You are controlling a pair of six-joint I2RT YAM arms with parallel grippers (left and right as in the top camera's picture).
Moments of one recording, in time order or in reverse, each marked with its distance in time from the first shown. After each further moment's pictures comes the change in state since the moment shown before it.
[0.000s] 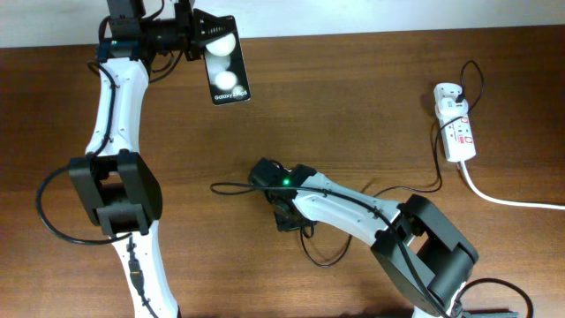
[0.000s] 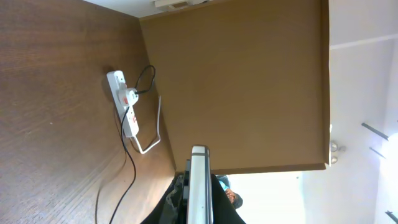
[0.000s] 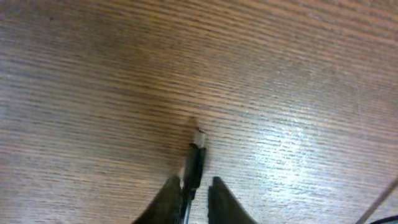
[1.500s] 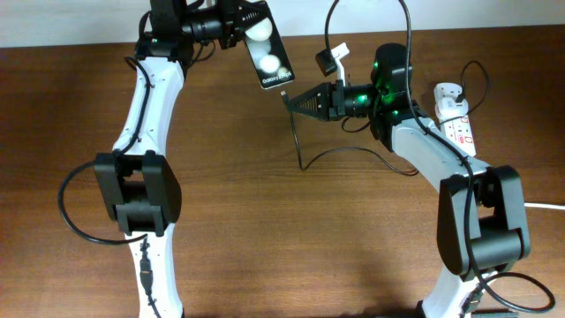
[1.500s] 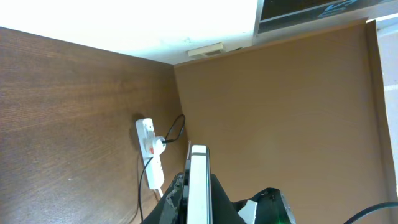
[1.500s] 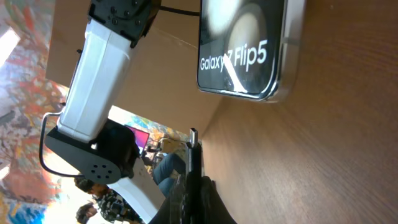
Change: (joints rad) left arm -0.141 0.001 0.000 0.180 -0.371 -0.145; right arm -0.634 -0.008 0.040 1.260 -1.515 0.264
